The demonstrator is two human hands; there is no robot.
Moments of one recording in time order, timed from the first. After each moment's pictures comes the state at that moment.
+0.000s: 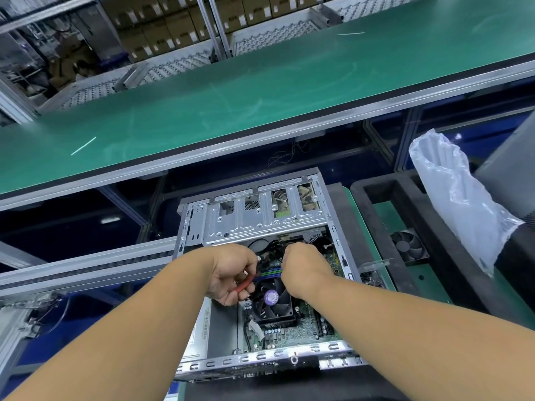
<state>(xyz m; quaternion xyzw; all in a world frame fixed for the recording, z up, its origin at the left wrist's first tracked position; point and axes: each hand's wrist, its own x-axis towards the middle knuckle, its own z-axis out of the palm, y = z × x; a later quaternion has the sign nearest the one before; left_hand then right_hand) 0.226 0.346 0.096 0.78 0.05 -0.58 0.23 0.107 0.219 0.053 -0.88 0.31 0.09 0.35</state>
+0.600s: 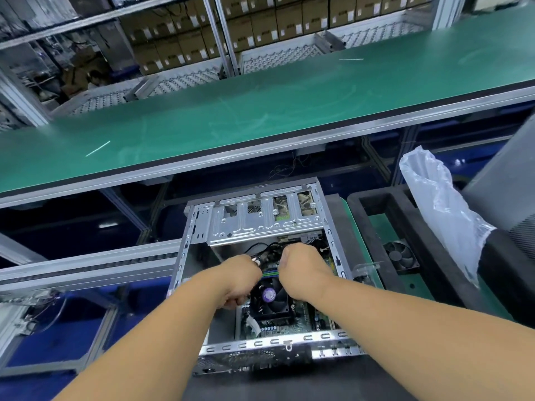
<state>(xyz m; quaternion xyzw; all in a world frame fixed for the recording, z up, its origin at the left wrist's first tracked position) 0.171 0.353 0.109 0.89 -0.11 -0.39 0.20 0.083 0.223 0.080 -0.89 0.26 0.05 0.36</state>
